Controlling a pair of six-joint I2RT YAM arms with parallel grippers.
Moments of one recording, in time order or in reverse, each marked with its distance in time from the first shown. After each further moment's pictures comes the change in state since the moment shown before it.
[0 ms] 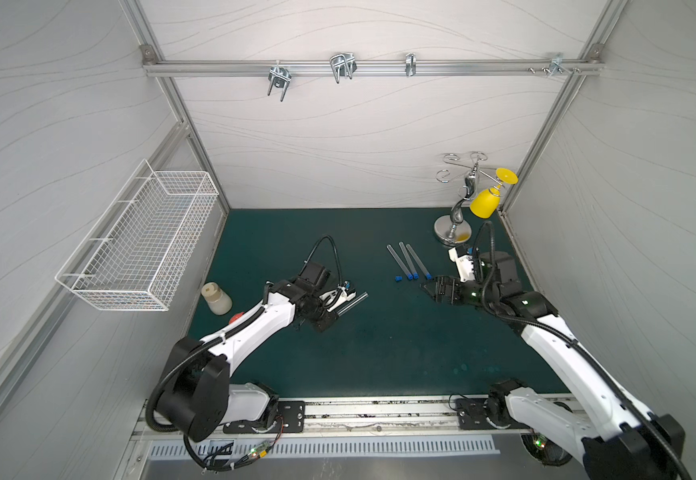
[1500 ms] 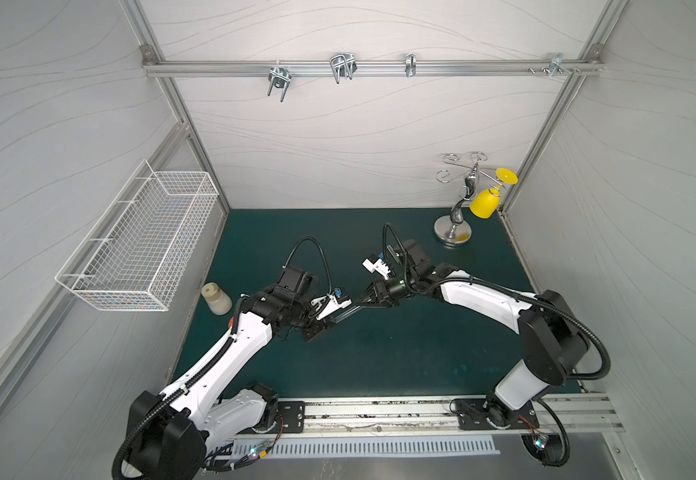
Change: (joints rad) left arm 0.061 -0.201 -0.018 -0.117 0.177 0.144; right arm 0.362 0.609 0.258 0.307 -0.464 0.305
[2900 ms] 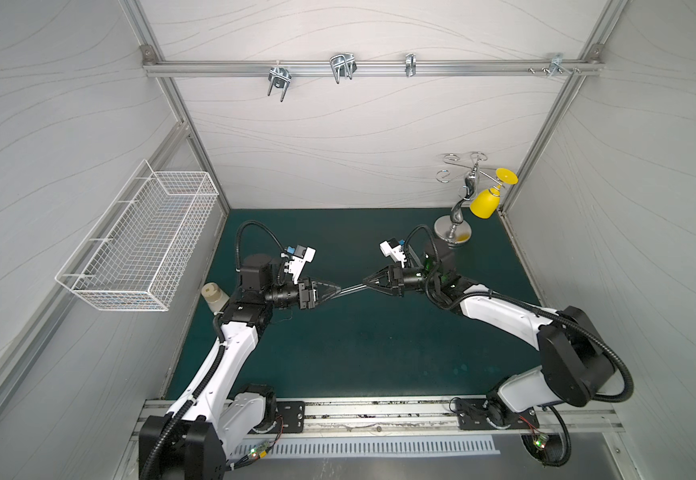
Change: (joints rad) left arm 0.325 -0.066 -0.148 0.710 0.772 -1.072; right arm -0.072 -0.149 -0.228 0.668 -0.038 0.442
